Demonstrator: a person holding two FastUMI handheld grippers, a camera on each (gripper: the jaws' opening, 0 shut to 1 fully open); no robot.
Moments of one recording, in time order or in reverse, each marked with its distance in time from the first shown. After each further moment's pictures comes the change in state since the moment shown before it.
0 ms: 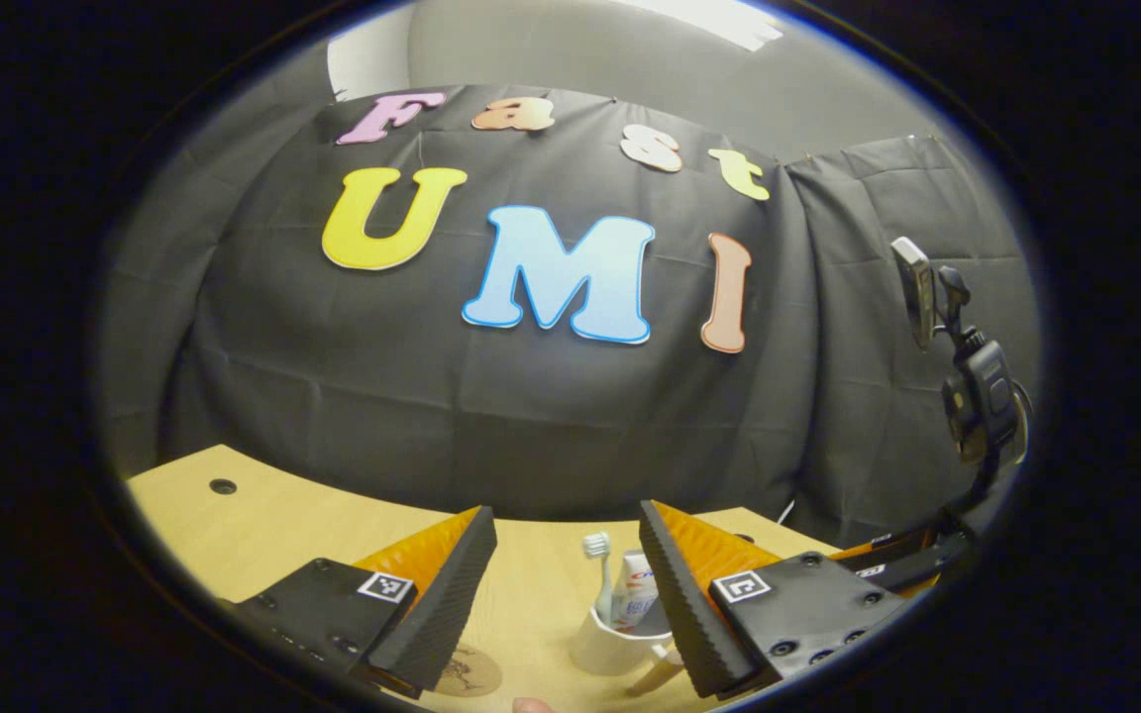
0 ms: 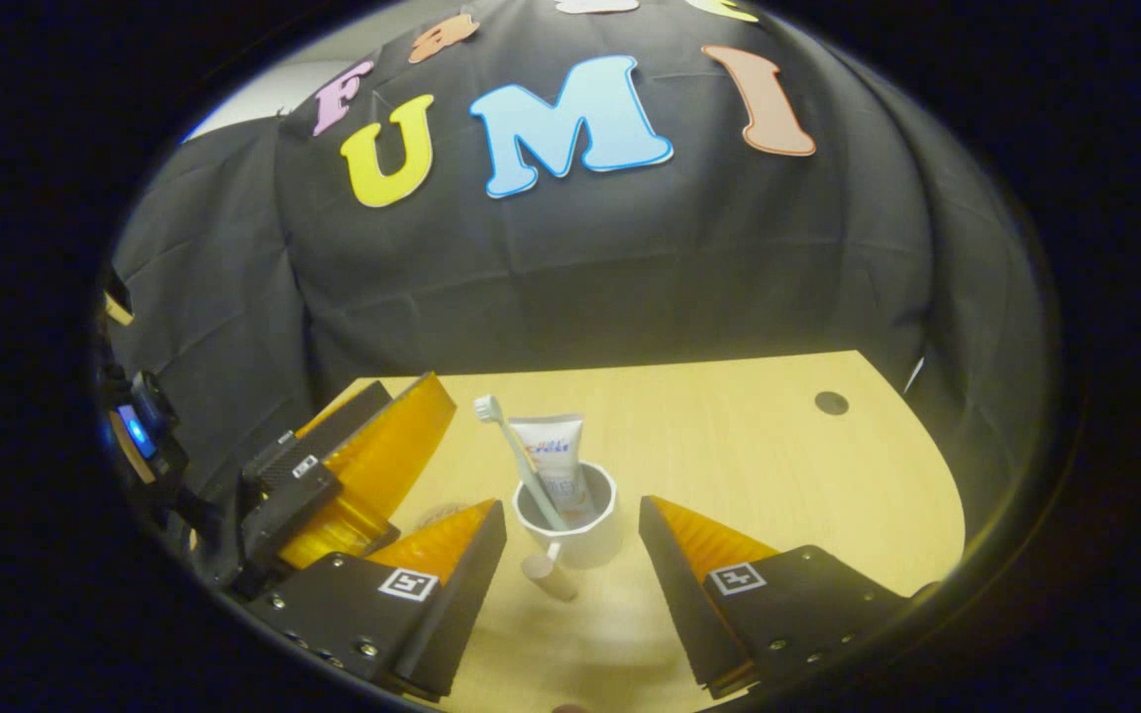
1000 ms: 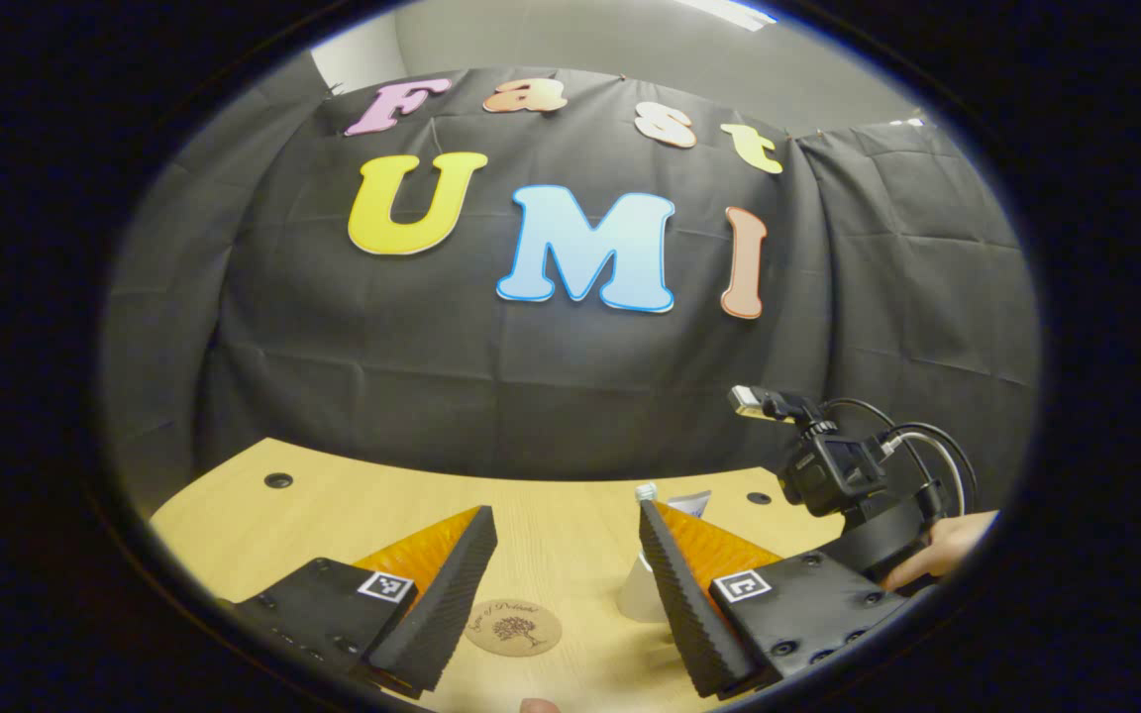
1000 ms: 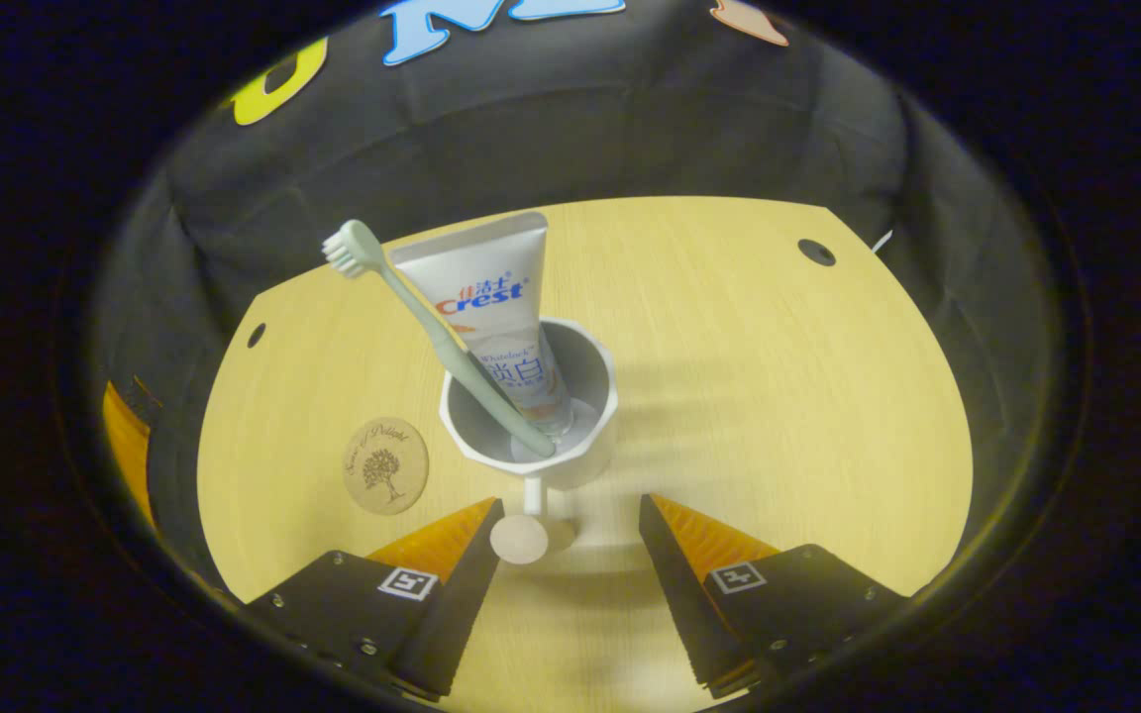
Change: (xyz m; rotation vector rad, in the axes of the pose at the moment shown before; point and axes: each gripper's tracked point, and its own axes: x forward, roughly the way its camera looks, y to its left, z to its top) left arm -0.063 0.032 -0.002 0.008 0.135 0.065; right arm 0.050 -0.006 -0.083 0.148 0.473 -0.219
